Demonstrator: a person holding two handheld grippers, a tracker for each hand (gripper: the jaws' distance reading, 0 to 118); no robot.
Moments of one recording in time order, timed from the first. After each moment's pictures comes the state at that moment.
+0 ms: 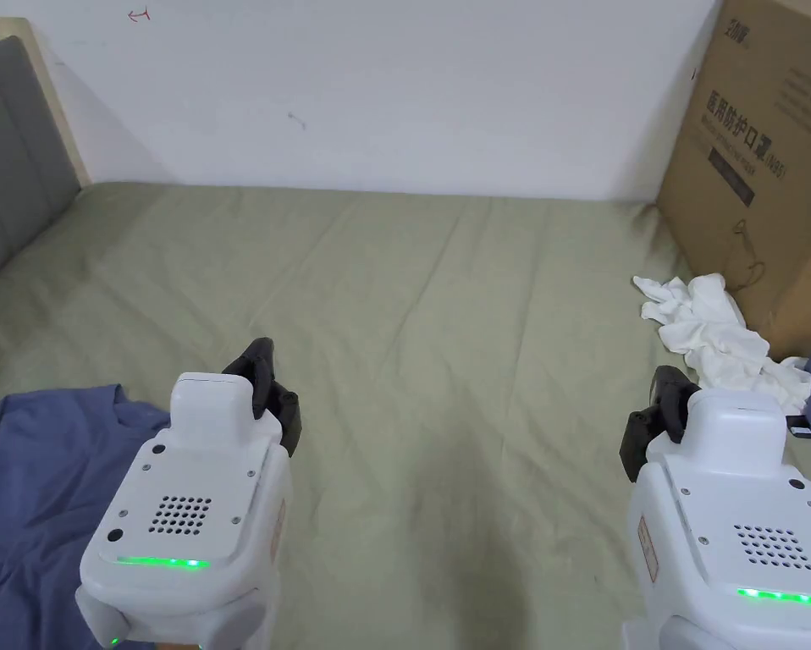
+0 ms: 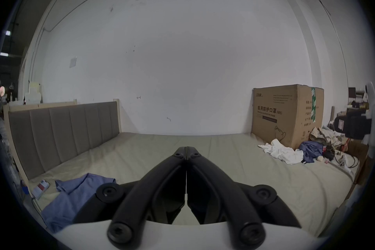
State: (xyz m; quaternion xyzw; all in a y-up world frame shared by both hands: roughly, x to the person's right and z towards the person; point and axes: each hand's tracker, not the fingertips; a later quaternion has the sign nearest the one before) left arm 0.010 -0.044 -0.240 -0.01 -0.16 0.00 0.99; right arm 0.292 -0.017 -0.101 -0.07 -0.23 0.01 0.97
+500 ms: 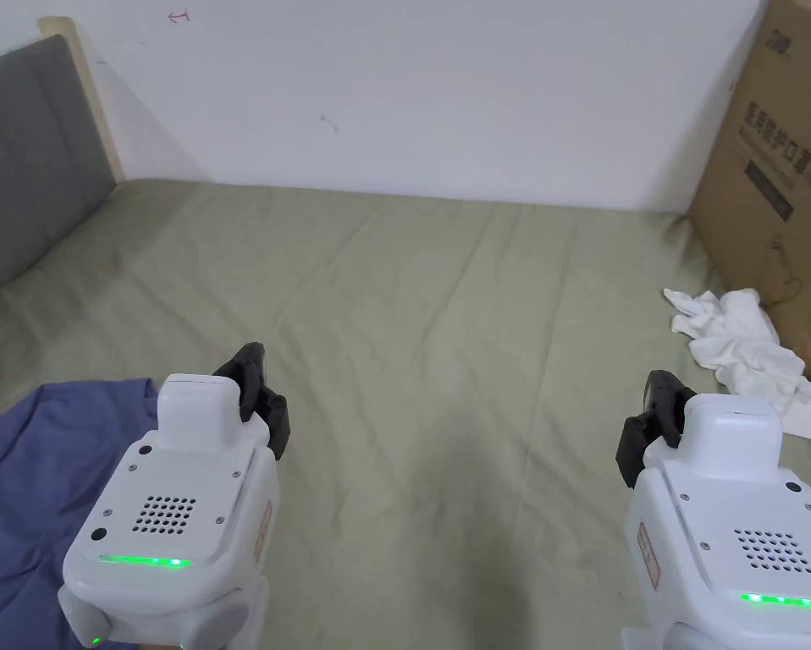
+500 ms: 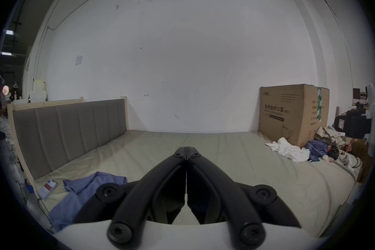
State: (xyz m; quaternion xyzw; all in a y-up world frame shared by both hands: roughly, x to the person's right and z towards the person) left arm -0.027 -0.043 -0.244 -0.02 -0.13 -0.01 0.99; right arm 0.274 -0.016 -0.120 -0.07 -0.19 0.01 0.98
